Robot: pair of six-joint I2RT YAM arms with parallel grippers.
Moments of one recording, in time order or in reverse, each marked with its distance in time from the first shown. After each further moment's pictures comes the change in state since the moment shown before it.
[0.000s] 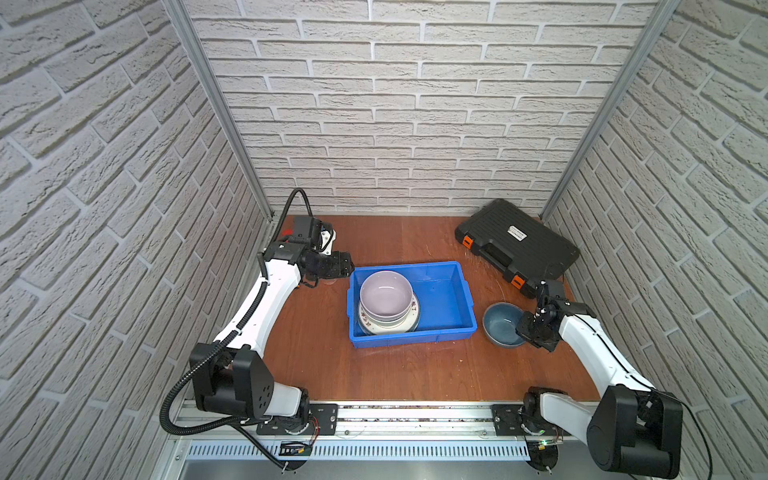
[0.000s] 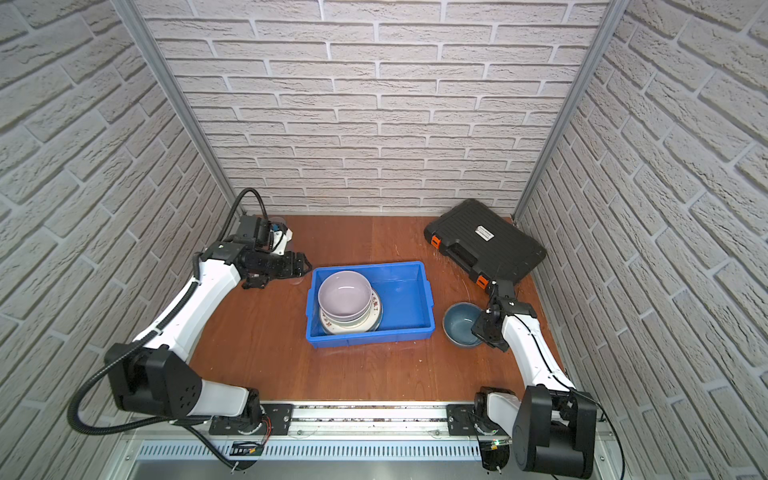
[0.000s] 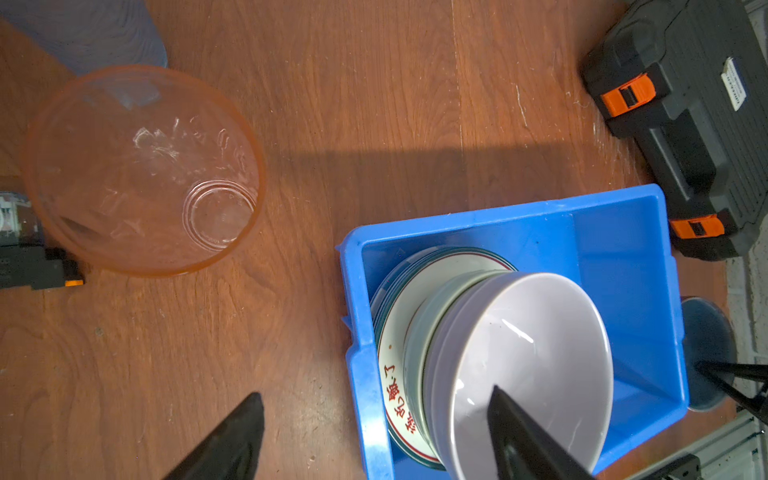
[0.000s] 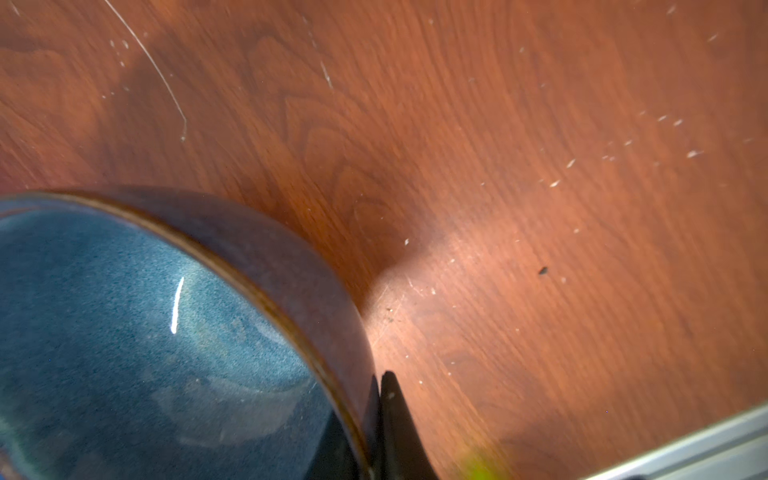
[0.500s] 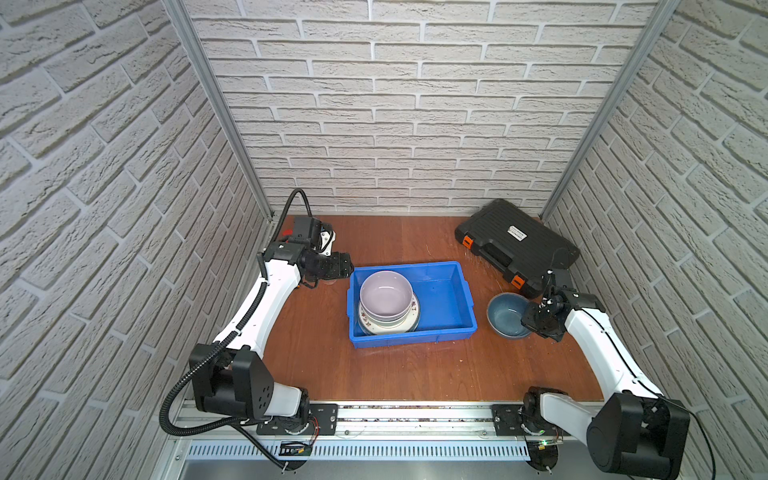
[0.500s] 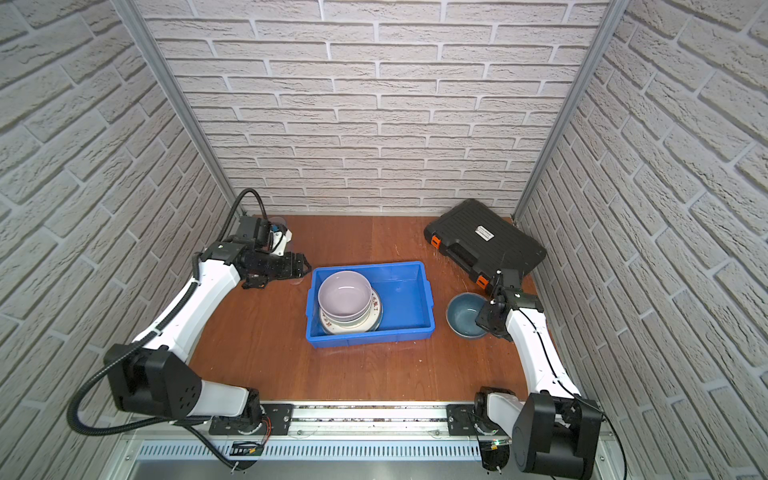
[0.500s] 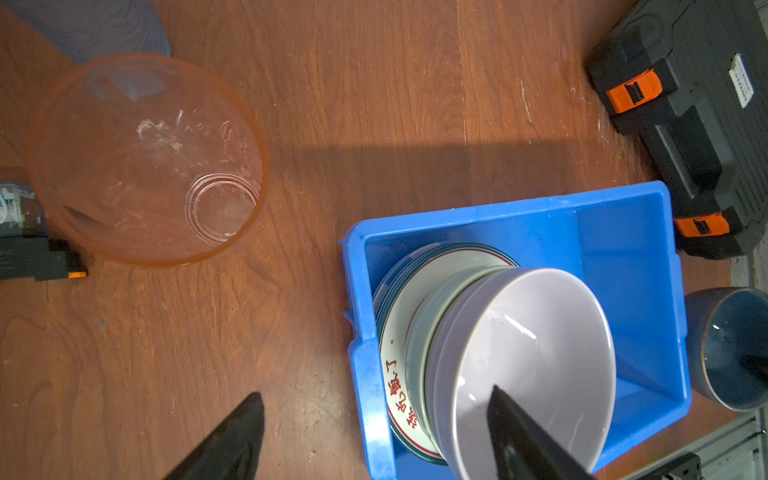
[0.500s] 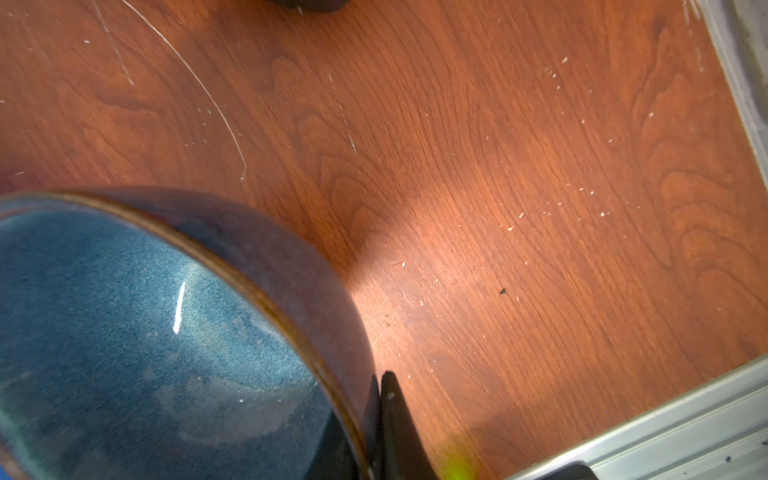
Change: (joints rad) left arm 0.000 -0.003 0.000 -0.013 -0.003 -0.003; right arm 0.000 -0.012 0.137 -0.089 0.026 -0.070
